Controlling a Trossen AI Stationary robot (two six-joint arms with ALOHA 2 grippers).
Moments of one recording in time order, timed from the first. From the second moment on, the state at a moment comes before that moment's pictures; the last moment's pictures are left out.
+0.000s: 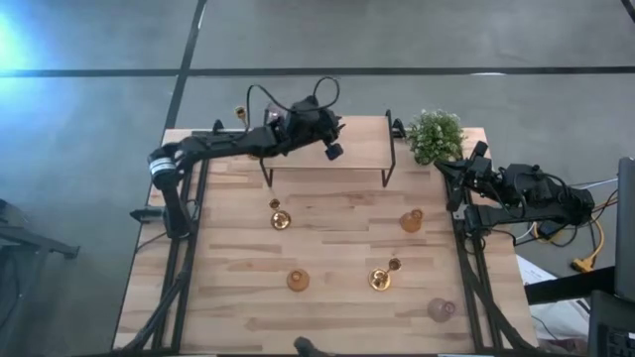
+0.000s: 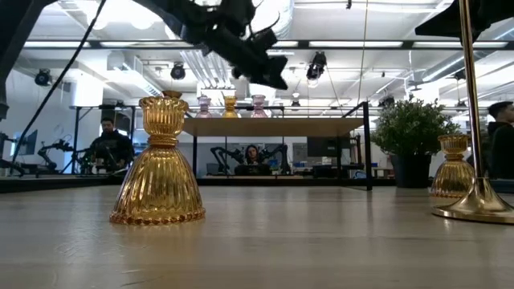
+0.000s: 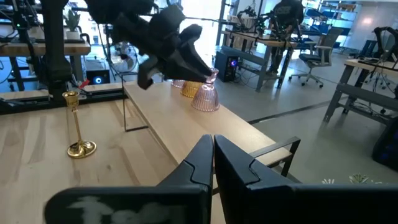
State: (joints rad) left arm 0.41 1.78 1.44 0.08 -0.24 0.27; right arm 0.05 0.19 0.60 -0.54 0.59 0.00
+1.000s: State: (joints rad) left arm 0.48 1.78 1.37 0.16 -0.27 0.23; right arm 0.05 0.19 0.60 -0.54 0.59 0.00
